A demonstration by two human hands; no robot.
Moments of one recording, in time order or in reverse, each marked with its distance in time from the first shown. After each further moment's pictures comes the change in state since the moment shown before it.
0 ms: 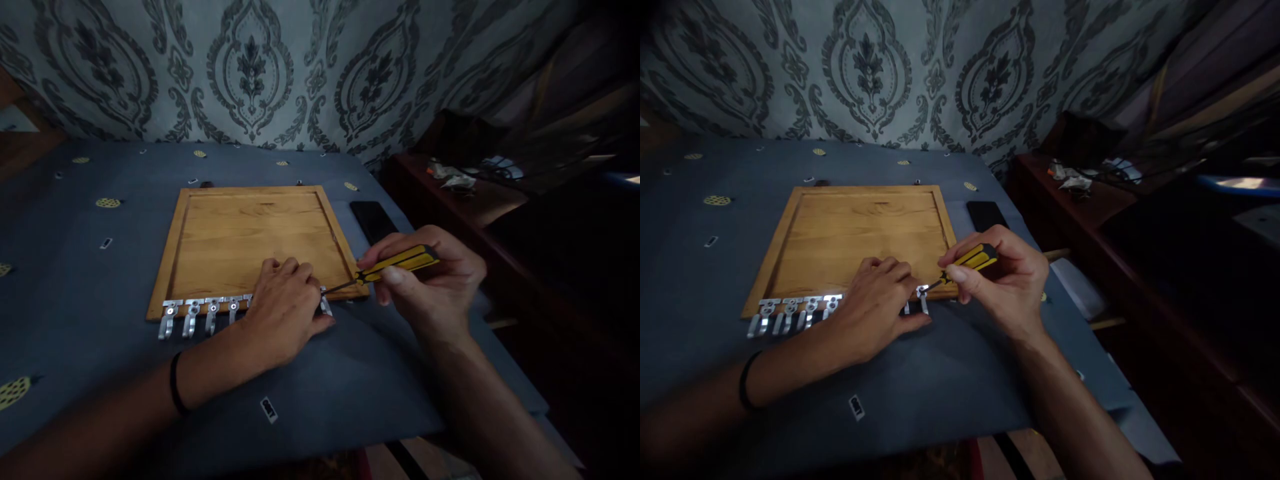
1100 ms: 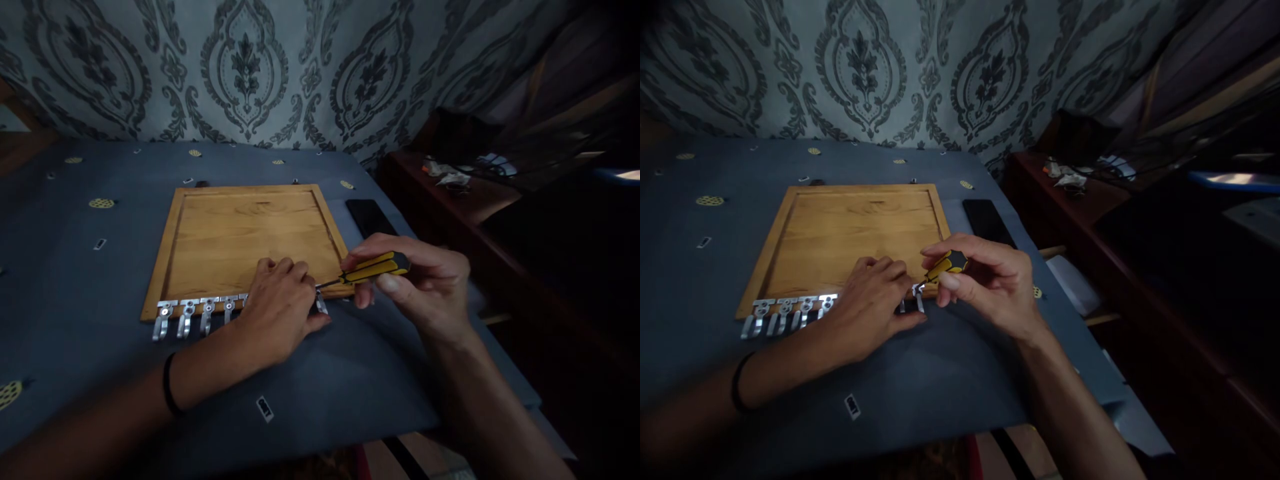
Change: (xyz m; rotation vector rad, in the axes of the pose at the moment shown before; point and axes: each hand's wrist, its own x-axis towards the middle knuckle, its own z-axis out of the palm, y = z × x) left_hand -0.001 0.000 -0.001 0.003 -0.010 0.007; right_hand 0.000 -0.008 -0.005 -0.002 -0.212 0.101
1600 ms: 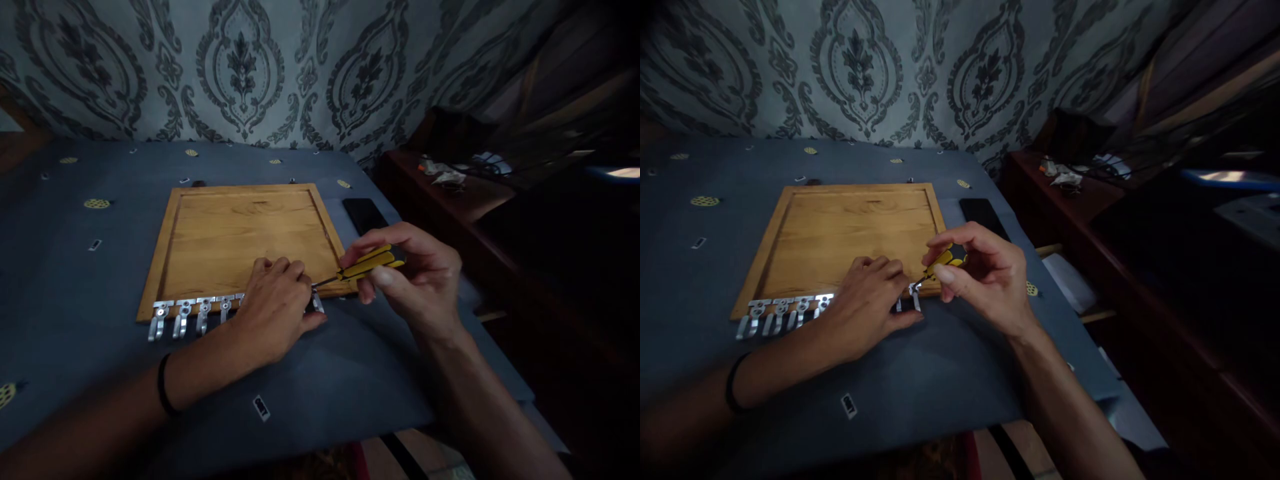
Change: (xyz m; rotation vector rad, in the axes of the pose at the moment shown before) left_hand 0.001 0.002 -0.003 0.004 -0.025 -0.012; right_hand 0.000 0.001 0.004 0.042 0.082 0.015
